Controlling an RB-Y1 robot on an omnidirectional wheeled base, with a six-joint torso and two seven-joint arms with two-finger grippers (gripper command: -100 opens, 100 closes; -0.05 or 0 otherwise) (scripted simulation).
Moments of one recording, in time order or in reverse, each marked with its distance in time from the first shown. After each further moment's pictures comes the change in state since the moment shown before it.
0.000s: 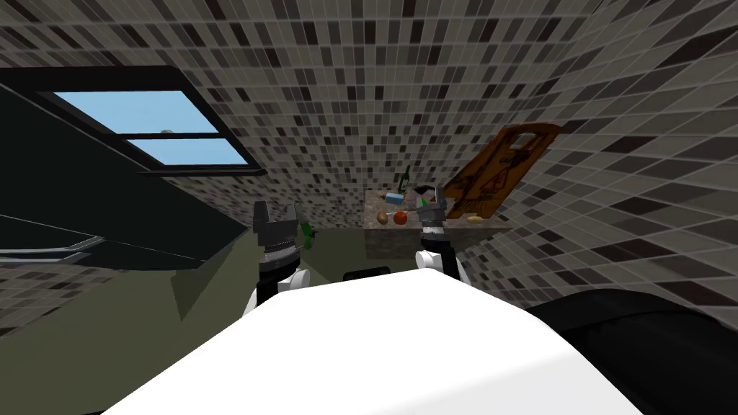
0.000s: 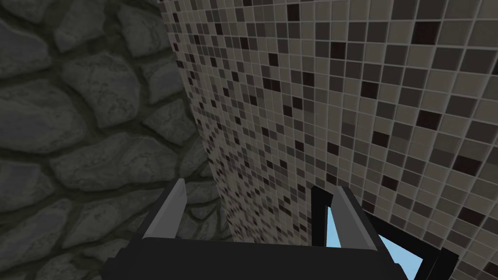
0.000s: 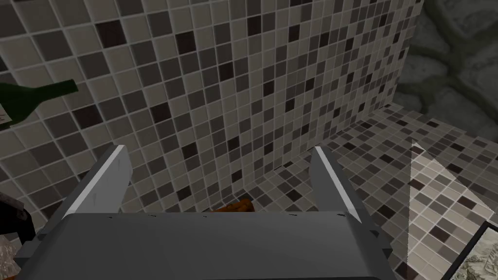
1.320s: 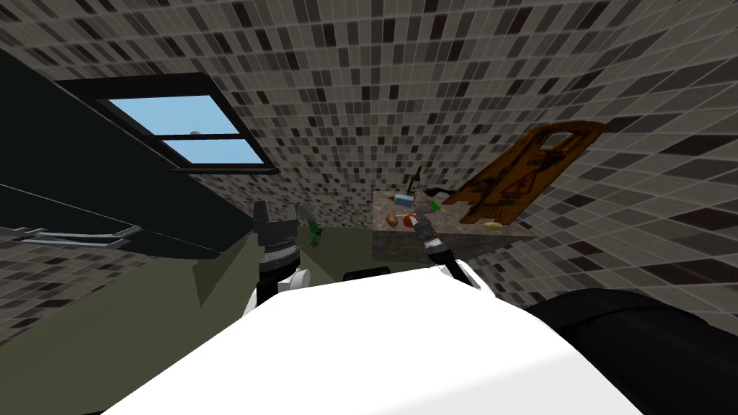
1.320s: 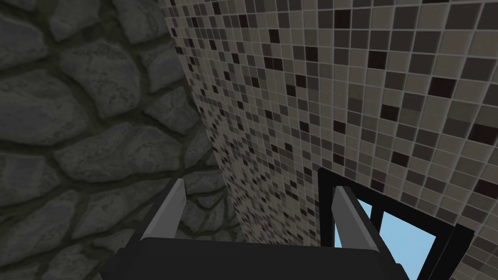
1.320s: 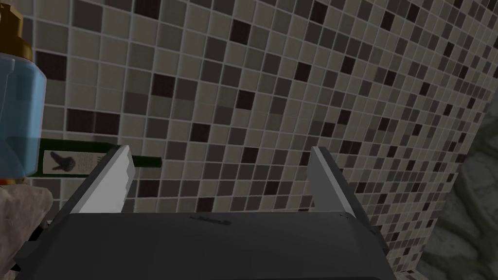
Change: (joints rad) left arm 0.000 0.000 0.000 0.000 0.000 0.000 0.000; right arm 0.085 -0.396 0.043 0.227 0.059 -0.098 0.043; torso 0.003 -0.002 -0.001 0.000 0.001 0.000
